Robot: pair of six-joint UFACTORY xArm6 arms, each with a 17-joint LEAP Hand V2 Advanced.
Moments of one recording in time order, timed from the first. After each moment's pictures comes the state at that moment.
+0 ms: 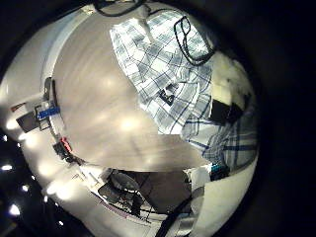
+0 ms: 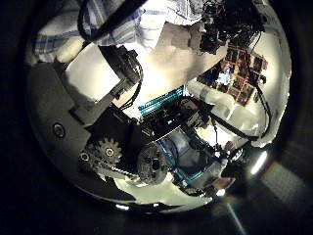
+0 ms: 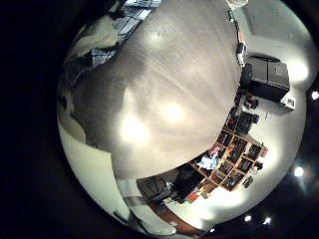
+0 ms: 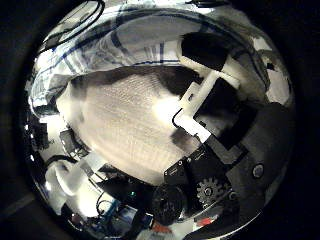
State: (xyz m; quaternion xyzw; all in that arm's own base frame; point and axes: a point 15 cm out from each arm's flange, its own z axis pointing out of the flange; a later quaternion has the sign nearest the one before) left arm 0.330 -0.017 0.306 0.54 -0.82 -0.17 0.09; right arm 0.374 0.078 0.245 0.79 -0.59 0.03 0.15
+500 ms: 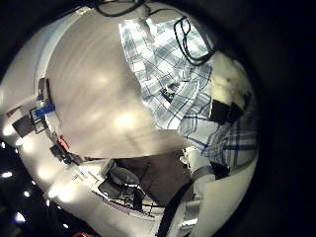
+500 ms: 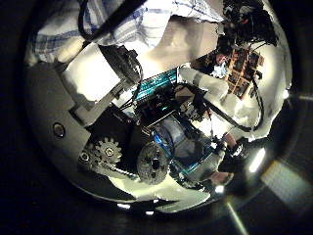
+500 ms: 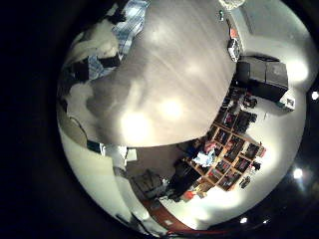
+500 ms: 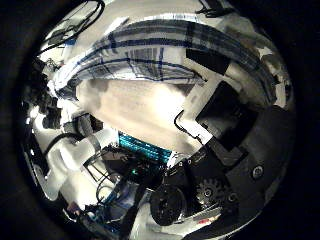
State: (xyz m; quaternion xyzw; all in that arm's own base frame) left arm 0.287 -0.013 0.346 0.53 -0.82 -0.19 0.14; right arm 0.319 0.056 0.342 0.80 -0.58 0.04 0.12
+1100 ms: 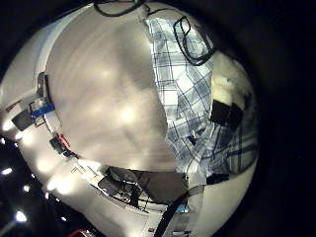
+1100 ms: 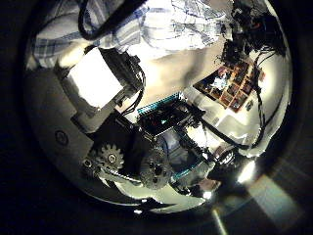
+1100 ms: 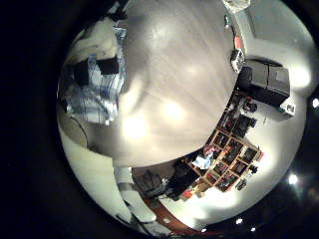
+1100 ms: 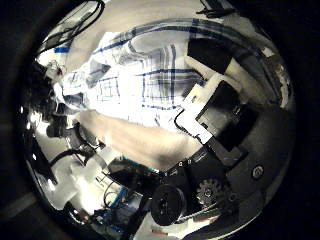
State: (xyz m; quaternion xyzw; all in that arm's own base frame) left arm 0.420 -0.009 0.262 0.57 -0.78 -0.22 0.14; right arm 0.475 0.088 0.259 0.79 -0.59 0.00 0.17
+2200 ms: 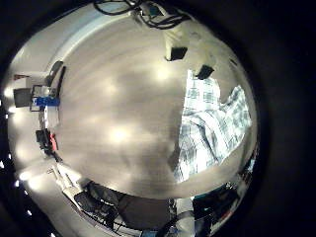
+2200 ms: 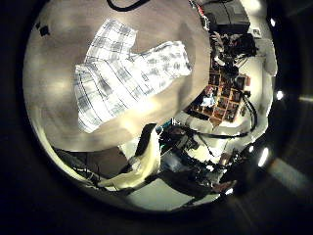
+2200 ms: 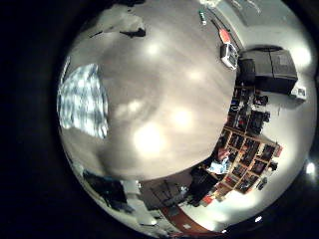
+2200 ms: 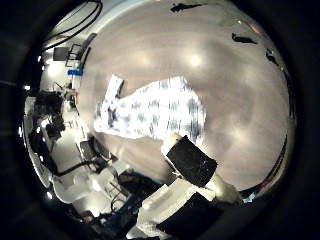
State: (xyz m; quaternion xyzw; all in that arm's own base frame) left arm 0.427 0.027 0.337 0.61 -0.79 -0.03 0.10; right arm 0.470 0.008 0.331 0.79 -0.61 -0.03 0.09
